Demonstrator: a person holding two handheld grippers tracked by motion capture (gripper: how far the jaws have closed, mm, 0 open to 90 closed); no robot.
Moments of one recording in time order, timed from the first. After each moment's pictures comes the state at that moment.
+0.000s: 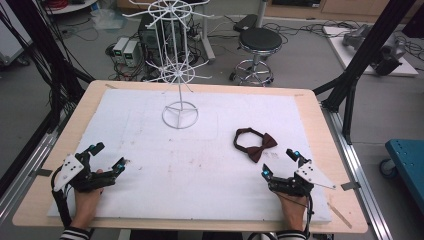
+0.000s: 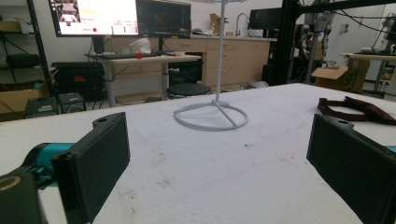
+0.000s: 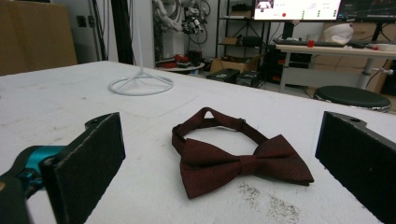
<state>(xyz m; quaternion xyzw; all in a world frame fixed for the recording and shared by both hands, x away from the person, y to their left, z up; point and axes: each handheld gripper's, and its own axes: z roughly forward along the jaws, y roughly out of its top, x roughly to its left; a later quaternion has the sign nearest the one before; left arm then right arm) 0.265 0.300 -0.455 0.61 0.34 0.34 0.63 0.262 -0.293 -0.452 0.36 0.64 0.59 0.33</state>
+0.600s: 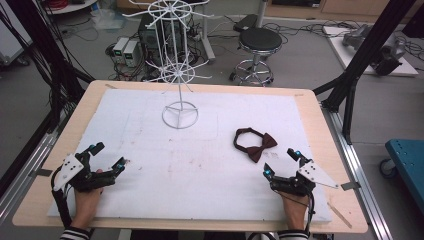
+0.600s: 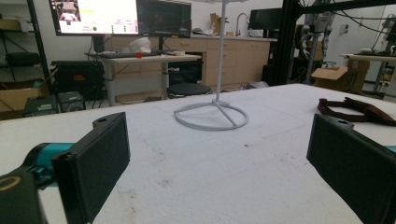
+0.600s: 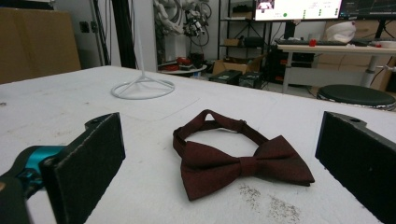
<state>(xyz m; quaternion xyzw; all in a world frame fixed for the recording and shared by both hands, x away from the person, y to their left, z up) 0.266 0.300 -0.455 0.60 0.34 0.34 0.63 0.263 -0.297 -0.449 0.37 0.64 0.59 0.32</state>
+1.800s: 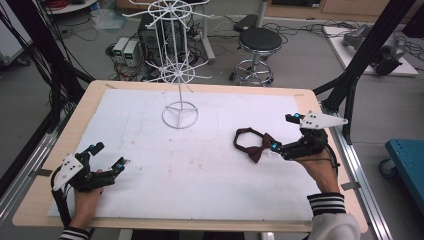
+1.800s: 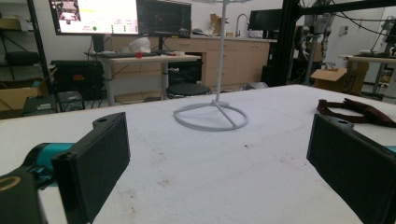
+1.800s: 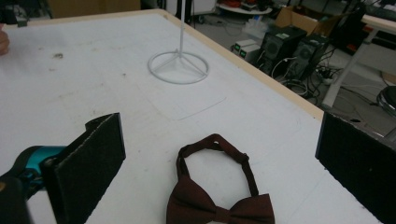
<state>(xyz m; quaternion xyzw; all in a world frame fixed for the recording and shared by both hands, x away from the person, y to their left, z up) 0.266 0.301 -0.455 0.60 0.34 0.34 0.64 0.328 -0.301 -0.324 0.26 0.80 0.50 0.23</state>
